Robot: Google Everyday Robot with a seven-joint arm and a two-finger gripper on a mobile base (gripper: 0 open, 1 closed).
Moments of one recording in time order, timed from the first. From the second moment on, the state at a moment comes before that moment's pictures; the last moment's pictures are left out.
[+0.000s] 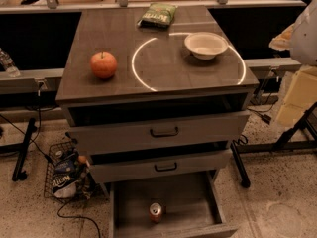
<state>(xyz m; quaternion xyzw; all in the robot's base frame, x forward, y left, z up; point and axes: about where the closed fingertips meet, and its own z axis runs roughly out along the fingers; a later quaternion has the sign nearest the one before) 0.438 -0.217 0.977 -0.60 0.78 -0.03 0.16</state>
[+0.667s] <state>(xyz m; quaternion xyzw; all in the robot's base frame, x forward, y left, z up) 0.444 -0.224 0.923 -0.60 0.79 0.00 0.14</state>
